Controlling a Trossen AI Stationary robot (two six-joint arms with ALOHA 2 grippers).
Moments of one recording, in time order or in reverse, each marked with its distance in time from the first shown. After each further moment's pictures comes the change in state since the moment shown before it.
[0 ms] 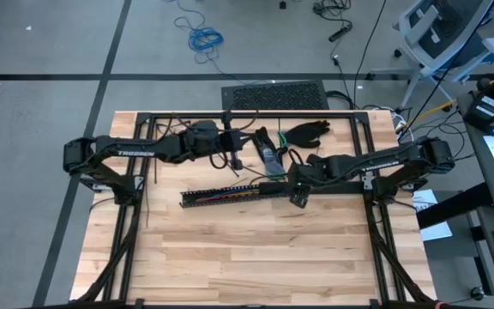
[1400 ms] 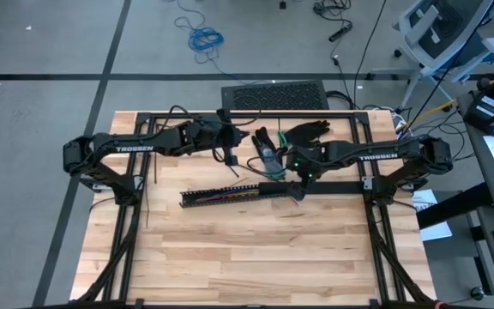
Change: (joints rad) left arm 0.059 -0.006 0.067 -0.273 0.006 -0.003; right arm -0.165 0.000 0.074 -0.095 -0.269 -0.004
